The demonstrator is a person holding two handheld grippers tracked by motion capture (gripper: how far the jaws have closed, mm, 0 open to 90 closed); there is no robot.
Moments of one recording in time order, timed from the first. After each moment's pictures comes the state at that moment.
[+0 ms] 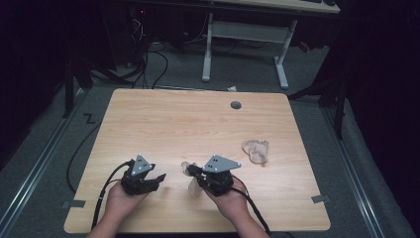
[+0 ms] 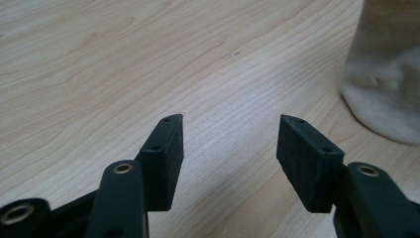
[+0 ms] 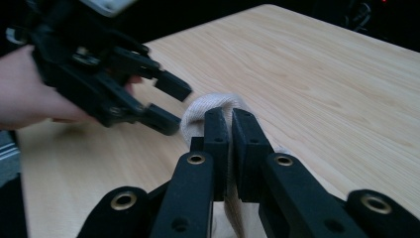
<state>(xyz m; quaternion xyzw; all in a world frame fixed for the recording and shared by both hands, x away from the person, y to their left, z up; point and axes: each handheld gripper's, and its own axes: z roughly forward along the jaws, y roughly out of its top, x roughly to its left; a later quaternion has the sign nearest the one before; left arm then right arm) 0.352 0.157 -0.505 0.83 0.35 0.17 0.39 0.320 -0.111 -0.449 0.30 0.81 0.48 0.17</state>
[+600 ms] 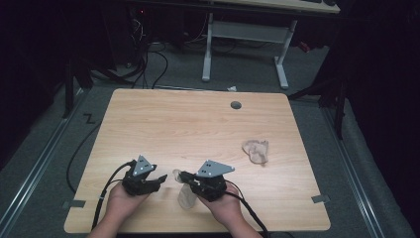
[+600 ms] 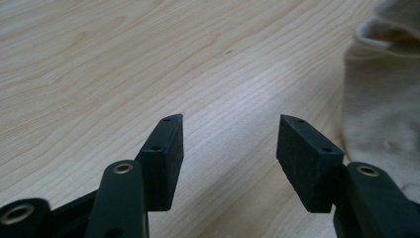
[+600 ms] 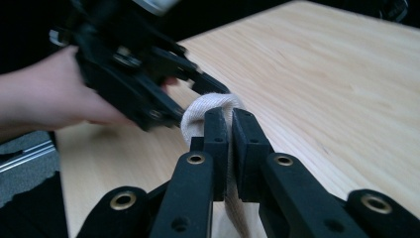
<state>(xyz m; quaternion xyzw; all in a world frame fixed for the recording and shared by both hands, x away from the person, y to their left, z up) 0.350 0.151 -0.505 0.84 0.35 0.17 0.39 0.314 -0.097 -0.461 0.29 0.81 0.50 0.13</state>
